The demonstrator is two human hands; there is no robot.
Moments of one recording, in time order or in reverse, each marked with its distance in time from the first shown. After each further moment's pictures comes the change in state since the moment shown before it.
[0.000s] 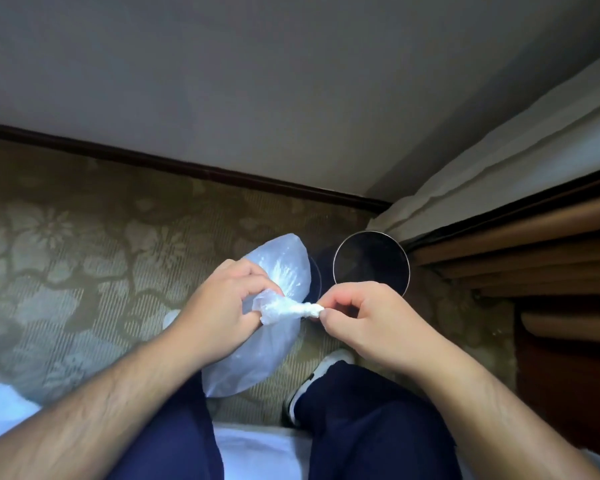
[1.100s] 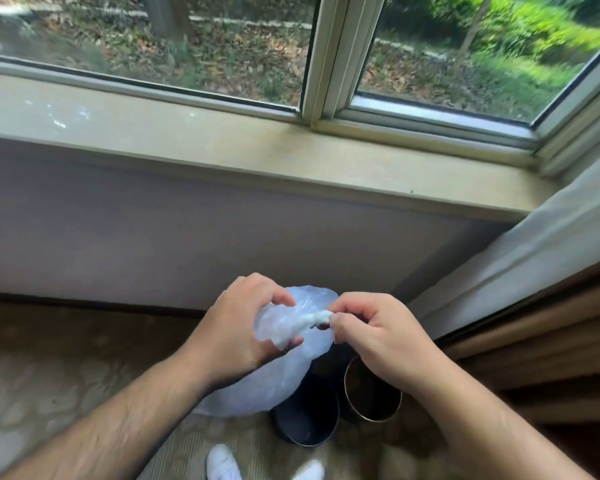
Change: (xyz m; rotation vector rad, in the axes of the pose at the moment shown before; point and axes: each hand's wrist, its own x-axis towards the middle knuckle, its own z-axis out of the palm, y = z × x) left_hand -0.037 0.182 -0.361 0.088 0.181 0.380; right_hand -0.118 -0.368 -0.093 0.078 0.357 -0.231
